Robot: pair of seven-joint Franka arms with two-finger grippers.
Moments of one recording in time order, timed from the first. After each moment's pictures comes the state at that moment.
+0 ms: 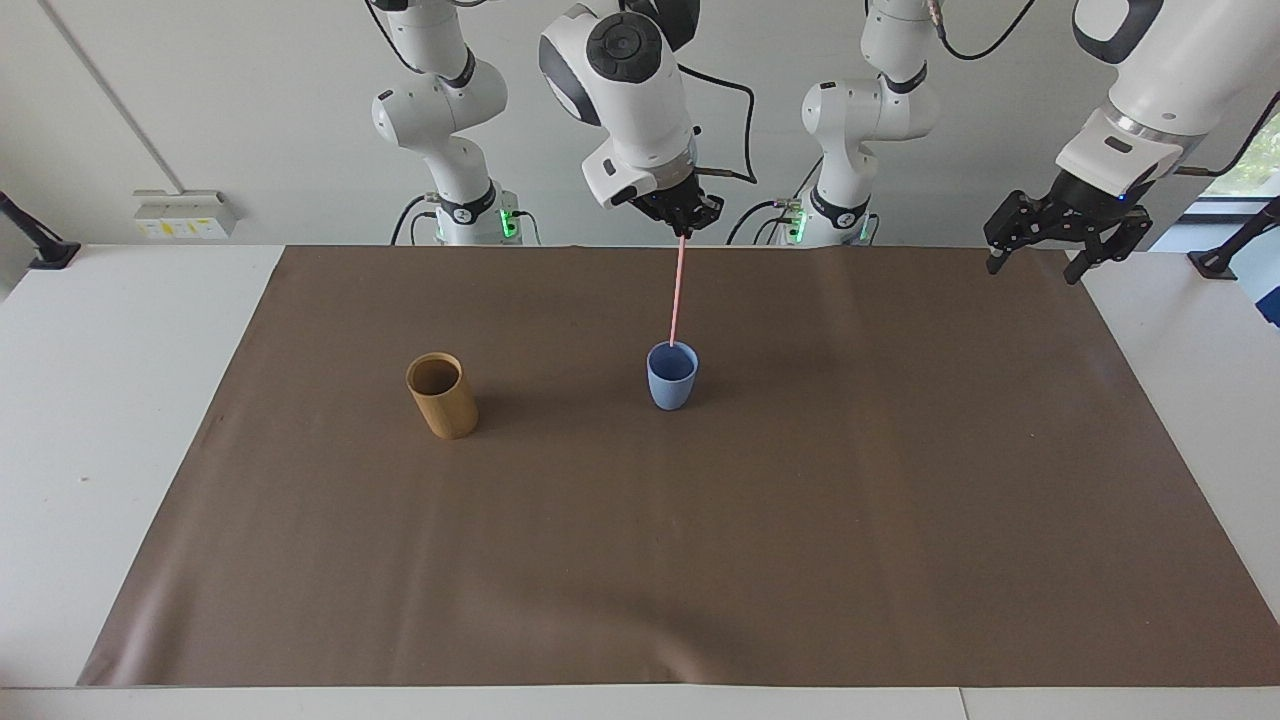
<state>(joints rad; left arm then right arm) -0.09 -0.01 0.07 -1.54 -0.04 1.56 0.18 0.56 0.16 0.07 -1.56 0.37 1.62 1.01</state>
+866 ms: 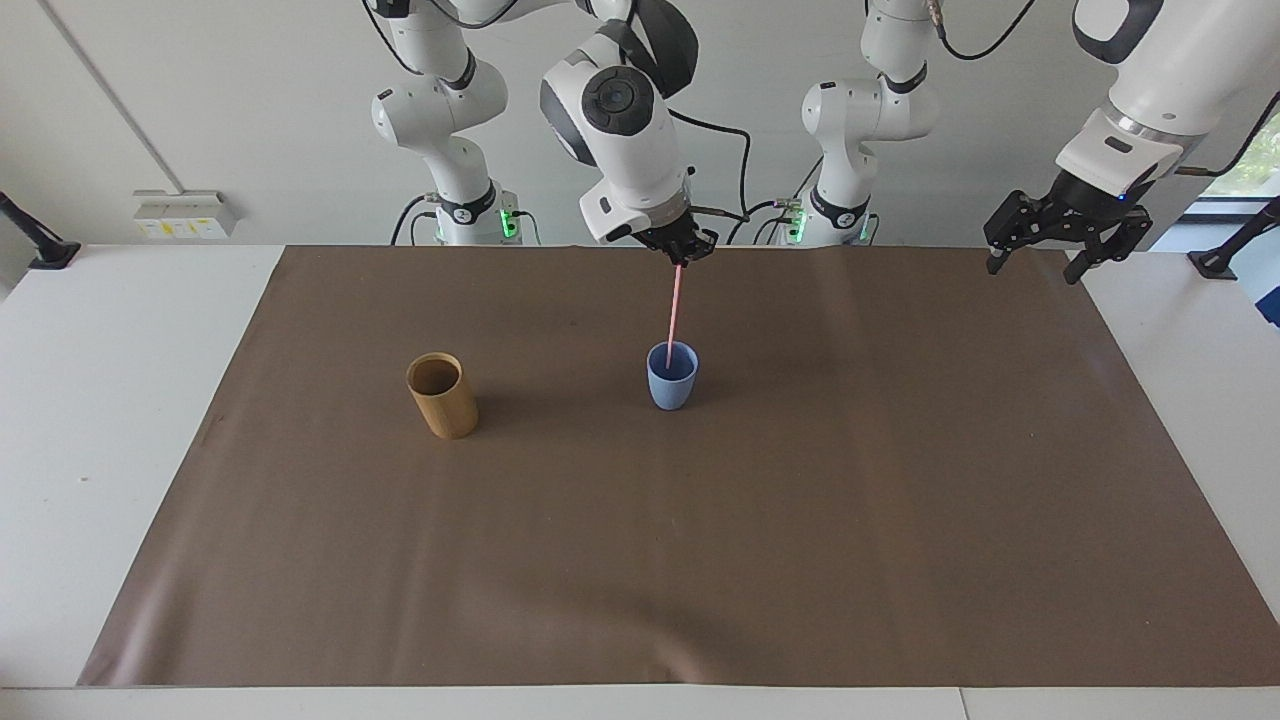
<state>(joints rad) -0.09 -0.01 0.07 -1.54 -0.04 1.56 0.18 0.54 0.19 0.07 -1.61 0.37 1.70 0.99</state>
